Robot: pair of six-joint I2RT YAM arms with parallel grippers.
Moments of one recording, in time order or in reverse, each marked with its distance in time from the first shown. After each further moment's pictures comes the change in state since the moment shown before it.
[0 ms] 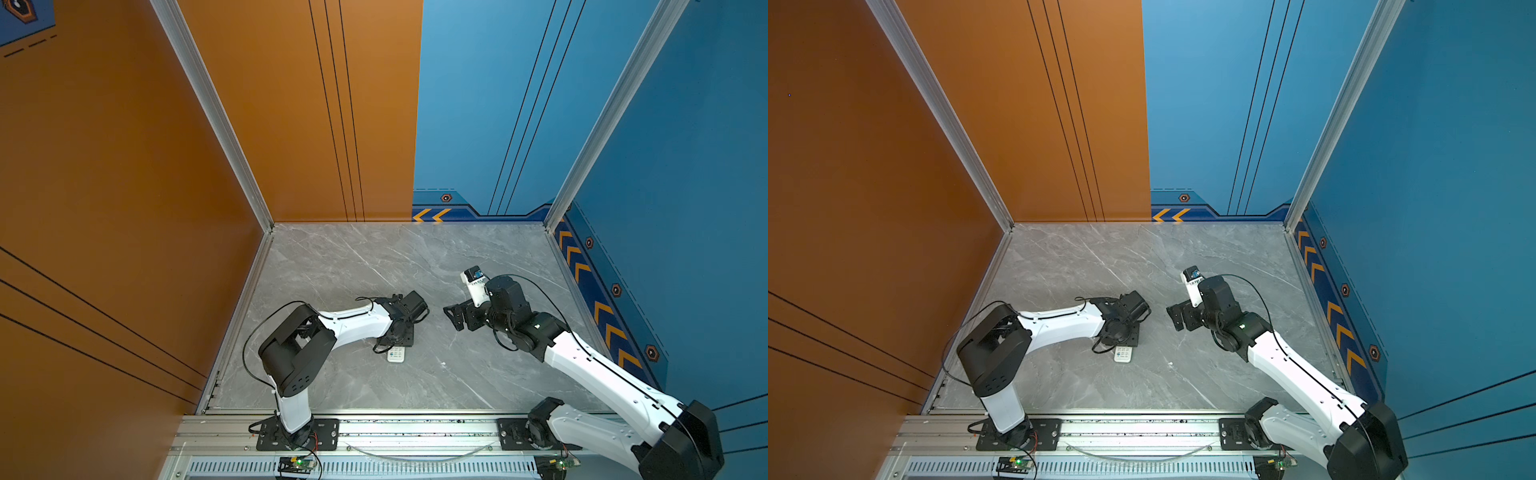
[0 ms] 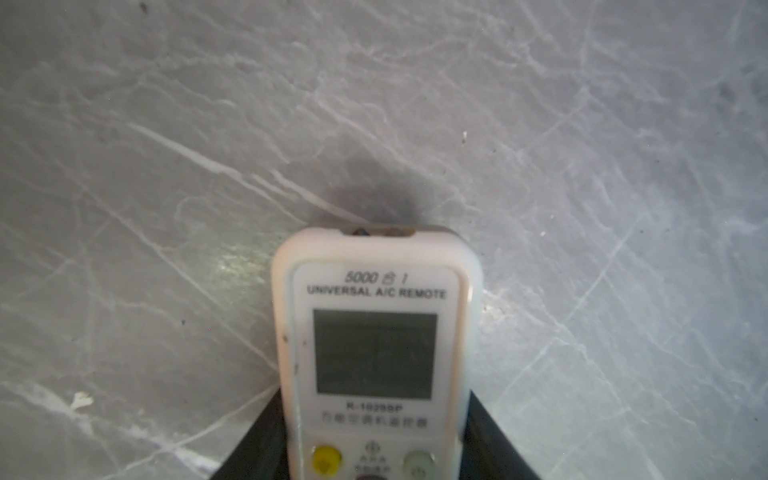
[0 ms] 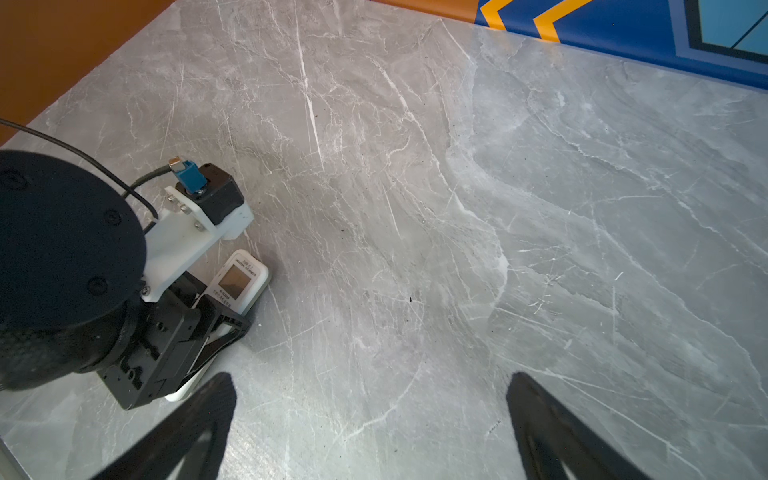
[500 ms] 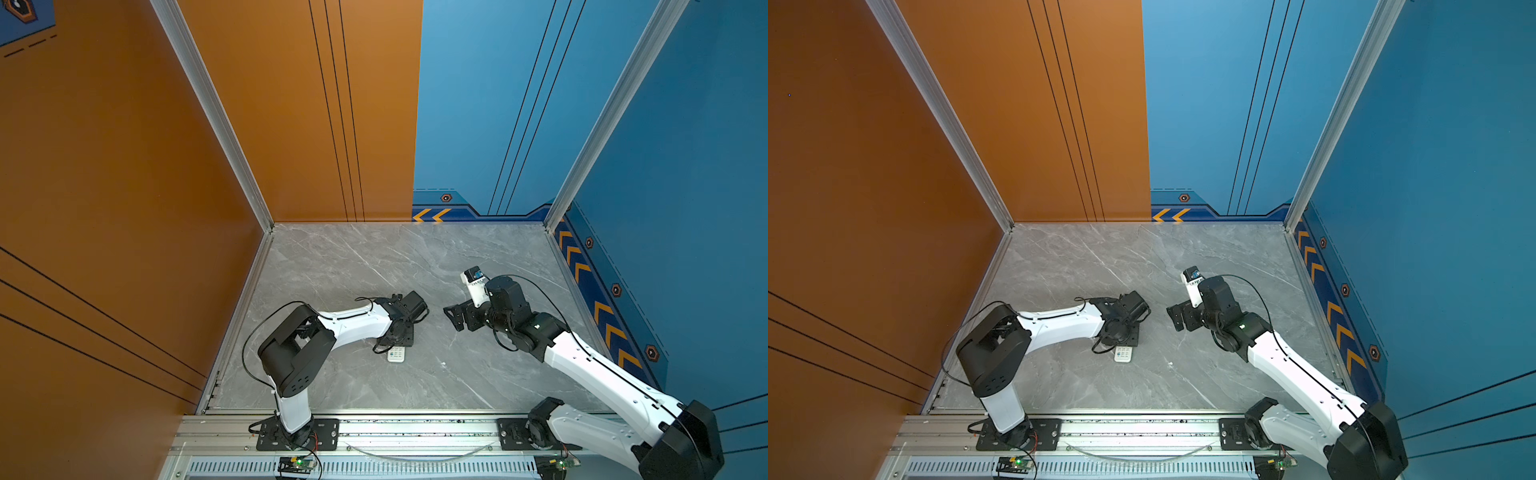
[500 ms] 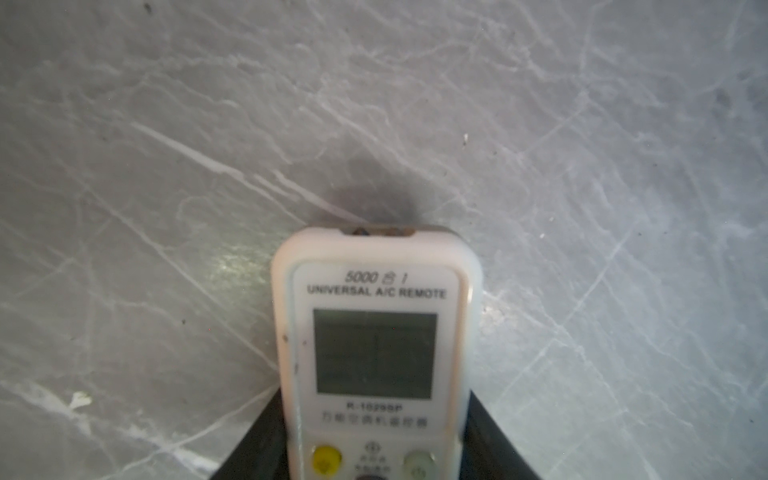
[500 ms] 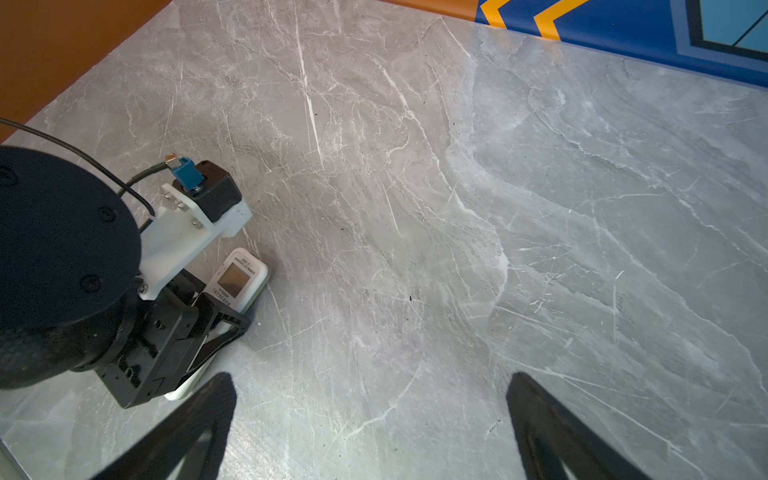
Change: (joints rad) left arm 0.000 -0.004 -0.005 0.006 0.000 -0.008; right arm 0.000 -0.001 -0.002 0.000 0.000 0.000
